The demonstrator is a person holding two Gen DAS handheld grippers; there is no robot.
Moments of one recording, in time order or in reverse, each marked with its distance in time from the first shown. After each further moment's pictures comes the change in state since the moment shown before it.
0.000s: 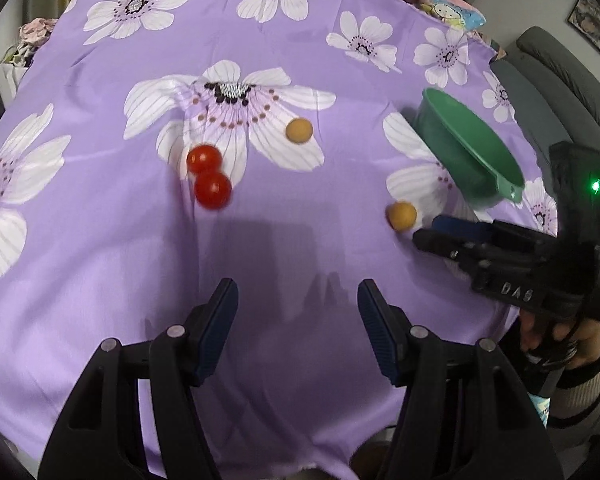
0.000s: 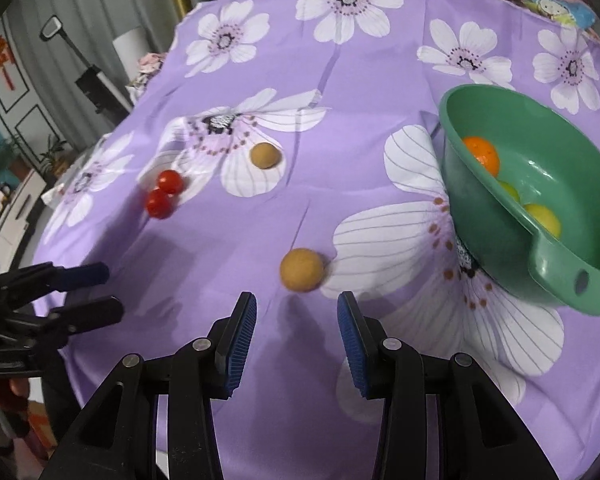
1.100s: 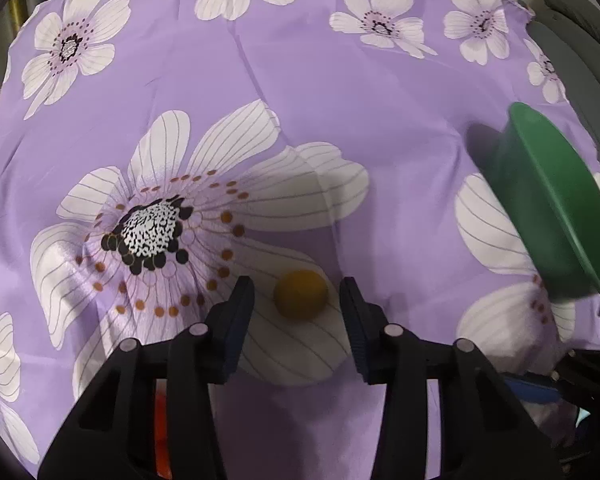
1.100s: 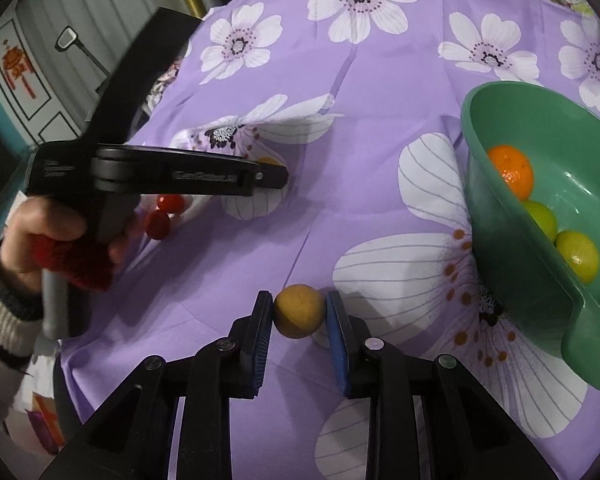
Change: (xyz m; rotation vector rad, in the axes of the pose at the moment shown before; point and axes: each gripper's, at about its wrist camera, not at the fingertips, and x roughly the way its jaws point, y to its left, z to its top) left arm 0.120 -0.020 0.128 0.129 0.083 0.163; right arm 0.016 -0.020 0.014 -0.006 -0.023 0.137
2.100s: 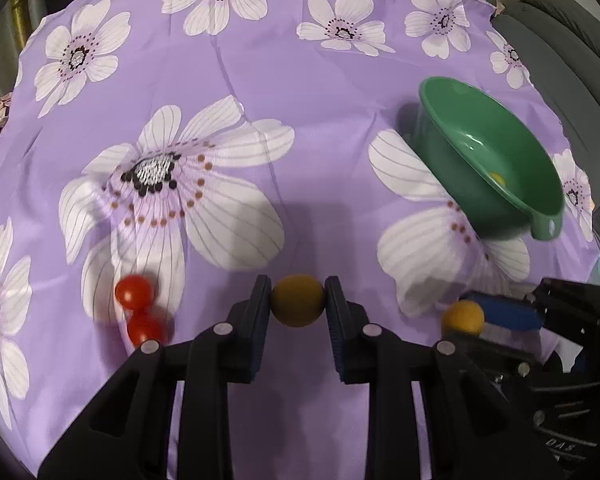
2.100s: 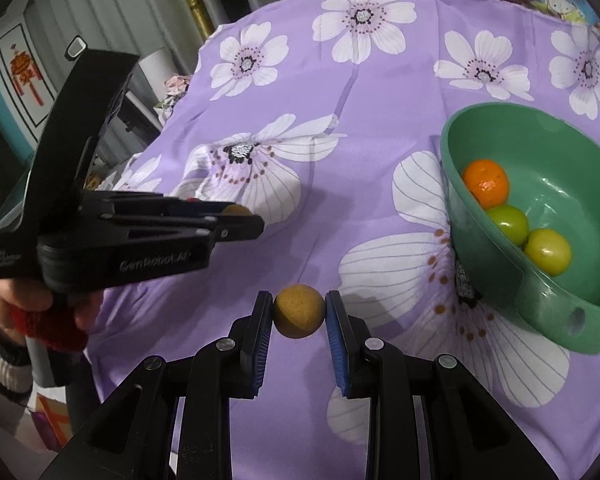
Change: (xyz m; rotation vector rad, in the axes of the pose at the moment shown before) left arm -0.066 -0.040 -0.057 0.032 -0.028 -0.039; right arm -0.035 0.007 -0.010 -0.011 -0.061 0.001
